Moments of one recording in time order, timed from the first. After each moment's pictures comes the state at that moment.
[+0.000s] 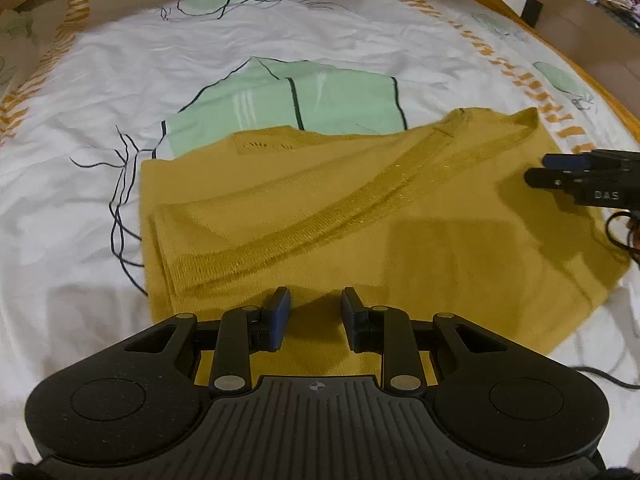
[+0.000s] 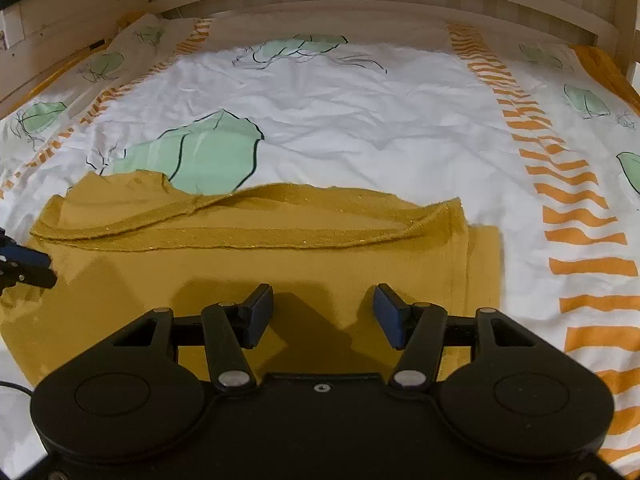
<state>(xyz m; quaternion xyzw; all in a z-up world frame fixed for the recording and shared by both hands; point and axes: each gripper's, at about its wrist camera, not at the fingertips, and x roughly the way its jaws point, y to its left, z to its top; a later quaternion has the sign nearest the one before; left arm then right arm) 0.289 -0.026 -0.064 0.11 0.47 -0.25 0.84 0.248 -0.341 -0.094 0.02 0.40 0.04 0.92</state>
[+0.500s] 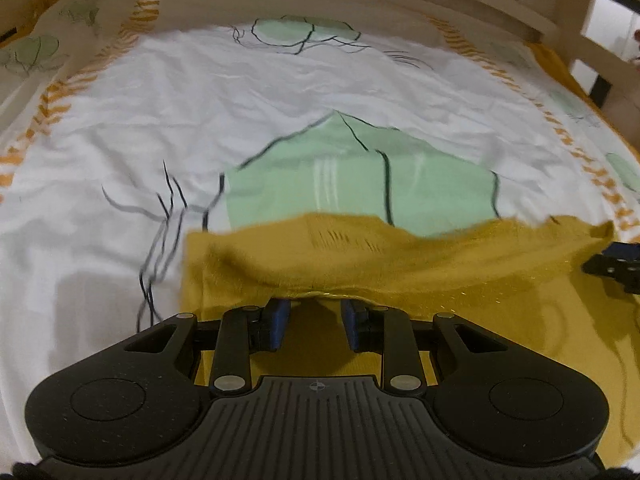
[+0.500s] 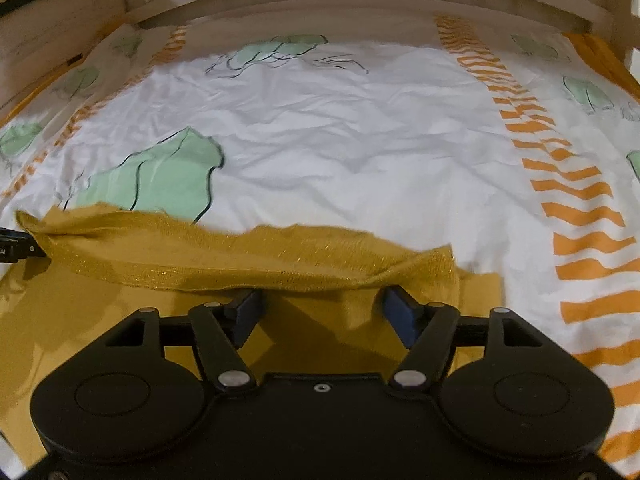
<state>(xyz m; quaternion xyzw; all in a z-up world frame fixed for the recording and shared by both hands) 0.366 -0.023 -0.068 0.04 0.43 -0.17 0.89 0.295 -0.361 -0.106 0.05 0.40 0.02 0.92</state>
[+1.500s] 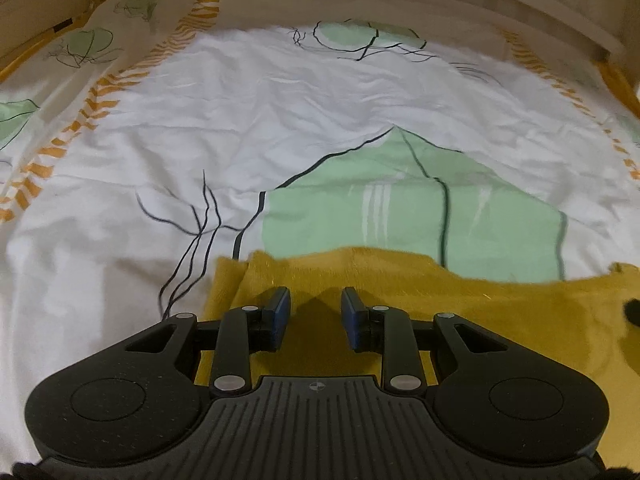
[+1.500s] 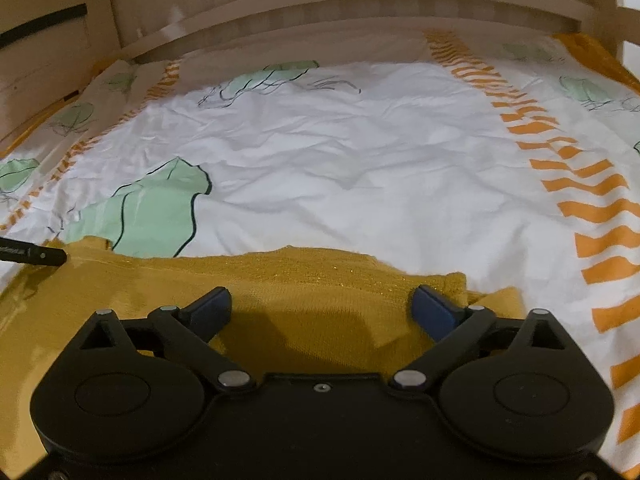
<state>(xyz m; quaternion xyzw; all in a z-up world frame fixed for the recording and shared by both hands) 0.379 -0.037 -0.070 0.03 0.43 -0.06 0.90 0.303 -0.368 -0.122 0.08 0.35 0.03 0.93</state>
